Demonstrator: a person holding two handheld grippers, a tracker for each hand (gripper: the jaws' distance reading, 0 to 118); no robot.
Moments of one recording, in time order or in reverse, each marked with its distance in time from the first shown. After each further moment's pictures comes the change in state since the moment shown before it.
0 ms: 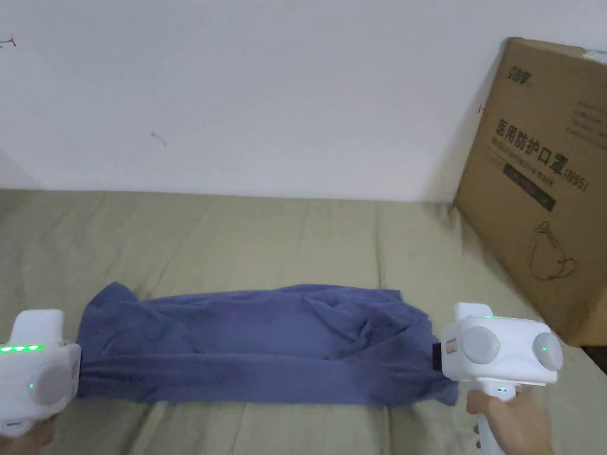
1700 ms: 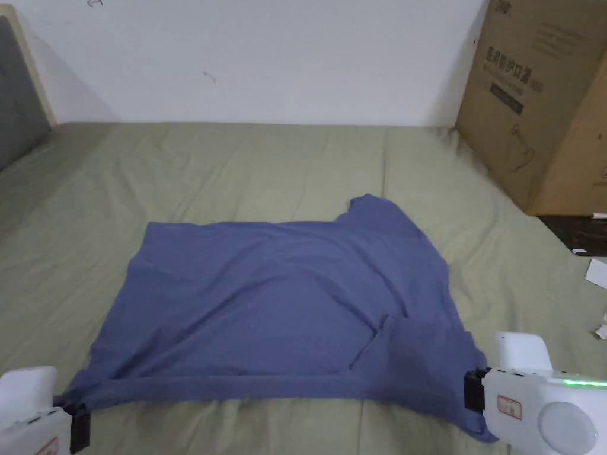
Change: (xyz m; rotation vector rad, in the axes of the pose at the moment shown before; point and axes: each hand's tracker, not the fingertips) left arm -0.122 -0.309 0.326 -0.080 -0.206 0.040; right arm 0.044 -0.360 0.262 0.089 0.193 0.047
